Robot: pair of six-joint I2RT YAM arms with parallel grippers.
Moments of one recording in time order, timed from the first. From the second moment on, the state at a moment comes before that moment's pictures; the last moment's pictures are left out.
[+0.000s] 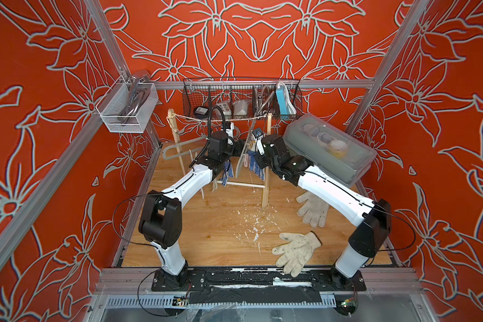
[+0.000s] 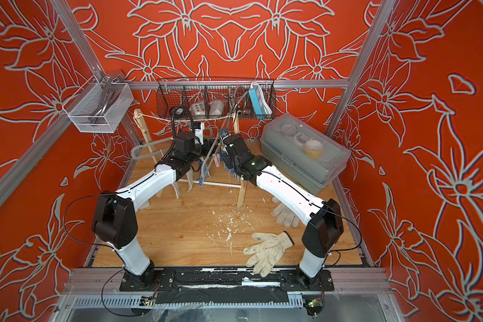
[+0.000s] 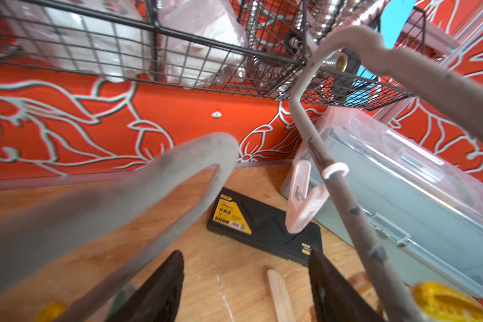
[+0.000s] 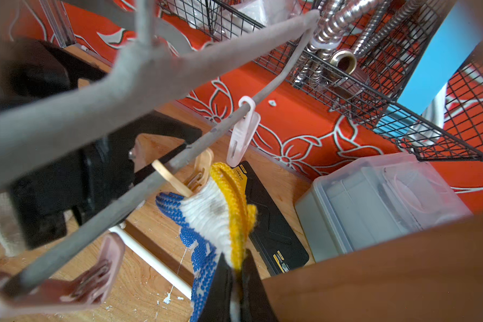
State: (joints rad) left arm -0.34 1.76 1.41 0.09 0.09 -0.31; right arm 0.76 1.70 1.64 -0.46 0.42 -0.10
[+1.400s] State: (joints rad) left arm -0.31 1.60 1.30 0.00 0.19 -0.28; right arm 0.75 1.85 1.67 -0.16 0.27 -0.03
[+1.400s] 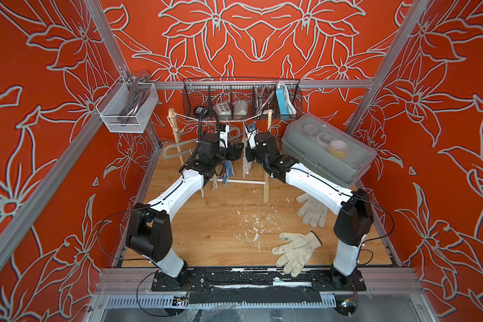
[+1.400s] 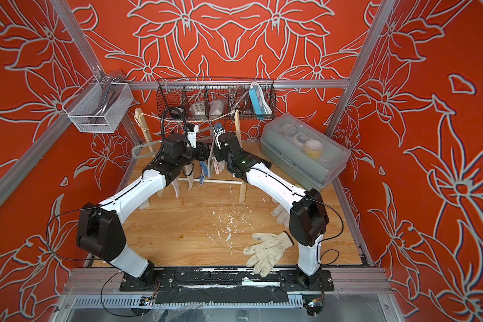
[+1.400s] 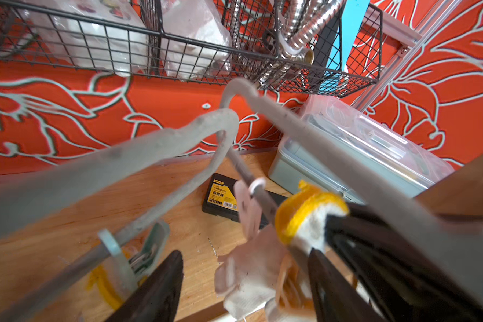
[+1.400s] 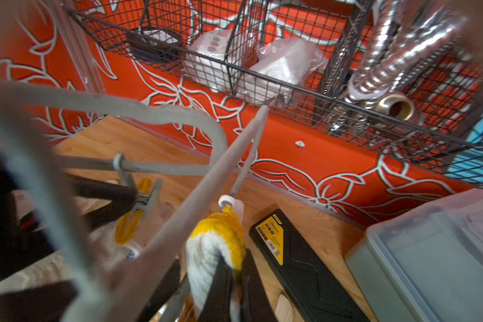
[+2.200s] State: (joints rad) left arm -0.33 1.42 1.25 -0.15 0.20 -0.33; right arm 0.69 1.79 1.64 -0.24 -0.14 0.00
